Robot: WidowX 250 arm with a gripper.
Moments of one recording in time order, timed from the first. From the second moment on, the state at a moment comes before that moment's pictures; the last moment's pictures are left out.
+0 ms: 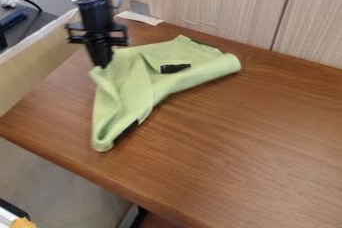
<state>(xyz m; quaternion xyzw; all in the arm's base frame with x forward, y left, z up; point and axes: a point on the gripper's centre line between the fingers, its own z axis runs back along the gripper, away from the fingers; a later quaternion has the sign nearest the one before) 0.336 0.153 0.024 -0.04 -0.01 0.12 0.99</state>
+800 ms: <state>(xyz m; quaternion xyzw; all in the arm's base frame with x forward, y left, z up) 0.303 0.177 0.001 -0.05 0.02 0.19 0.98</state>
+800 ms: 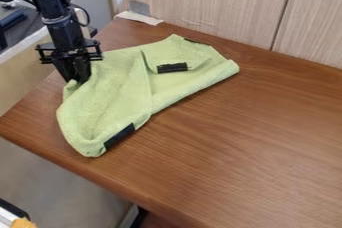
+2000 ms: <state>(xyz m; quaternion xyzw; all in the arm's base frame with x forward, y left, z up) 0.323 0.166 0.061 0.00 0.01 0.15 0.99</state>
